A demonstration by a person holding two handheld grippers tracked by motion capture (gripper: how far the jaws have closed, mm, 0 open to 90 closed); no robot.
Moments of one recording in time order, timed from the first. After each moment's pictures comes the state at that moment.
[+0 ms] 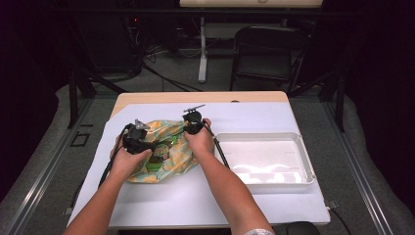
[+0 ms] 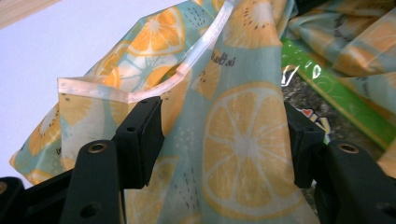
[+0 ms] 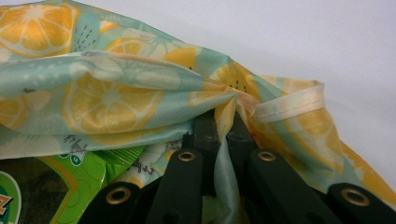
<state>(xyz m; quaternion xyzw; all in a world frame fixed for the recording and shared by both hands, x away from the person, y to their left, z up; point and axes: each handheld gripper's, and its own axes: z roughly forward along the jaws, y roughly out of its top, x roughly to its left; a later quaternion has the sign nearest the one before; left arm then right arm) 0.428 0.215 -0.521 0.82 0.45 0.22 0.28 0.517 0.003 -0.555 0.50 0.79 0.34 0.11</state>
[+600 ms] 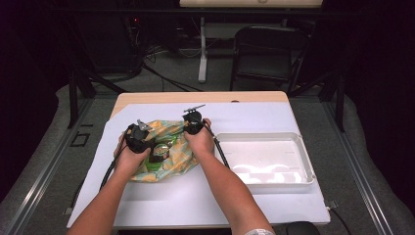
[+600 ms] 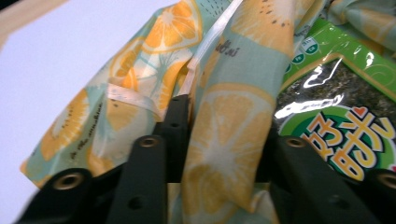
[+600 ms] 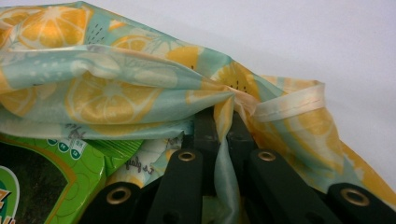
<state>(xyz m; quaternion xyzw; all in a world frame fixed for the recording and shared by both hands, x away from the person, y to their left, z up) 0.439 0.213 -0.537 0.82 0.44 0.25 0.25 0.517 0.002 -0.554 0.50 0.79 0.34 0.11</state>
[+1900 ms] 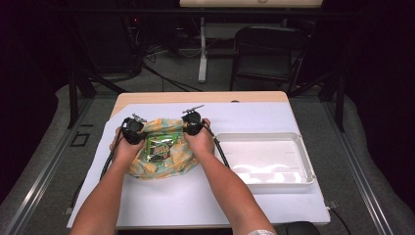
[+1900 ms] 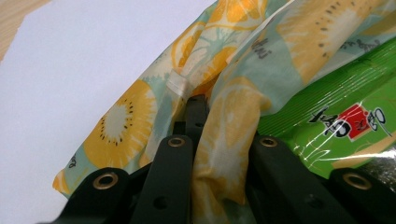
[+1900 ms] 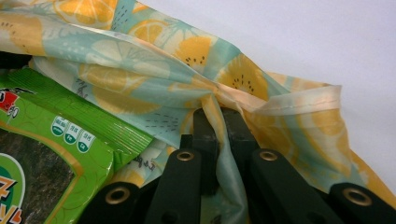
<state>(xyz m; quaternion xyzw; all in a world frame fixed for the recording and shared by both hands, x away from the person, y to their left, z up) 0.481 0.241 -0.552 0.82 0.47 0.24 0.23 0.514 0.005 -0.555 0.49 0.80 0.34 0.12</state>
